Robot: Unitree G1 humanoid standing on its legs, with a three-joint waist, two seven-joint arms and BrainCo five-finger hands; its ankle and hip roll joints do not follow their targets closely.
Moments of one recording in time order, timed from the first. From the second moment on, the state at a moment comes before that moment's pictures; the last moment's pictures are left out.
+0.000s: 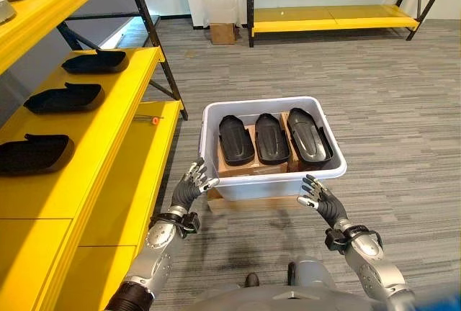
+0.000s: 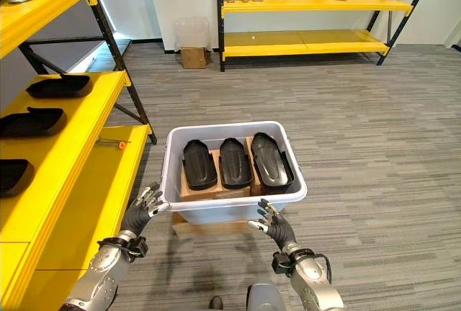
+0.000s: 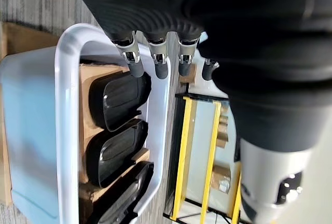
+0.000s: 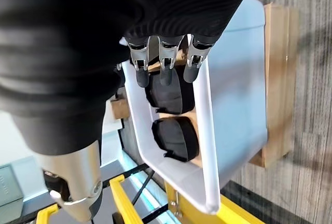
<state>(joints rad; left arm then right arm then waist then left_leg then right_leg) 0.13 0.39 -0.27 0.24 -0.58 -0.16 0.03 0.13 -0.37 0.35 0.30 0.56 -0.11 0.08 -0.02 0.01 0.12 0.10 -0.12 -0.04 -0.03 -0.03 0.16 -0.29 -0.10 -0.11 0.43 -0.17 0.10</state>
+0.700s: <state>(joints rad) 0.13 0.33 -0.28 0.25 -0.58 -0.16 0.01 0.11 -0.44 0.32 0.29 0.57 -0.11 0.07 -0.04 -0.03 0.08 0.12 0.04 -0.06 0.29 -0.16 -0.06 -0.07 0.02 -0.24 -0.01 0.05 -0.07</state>
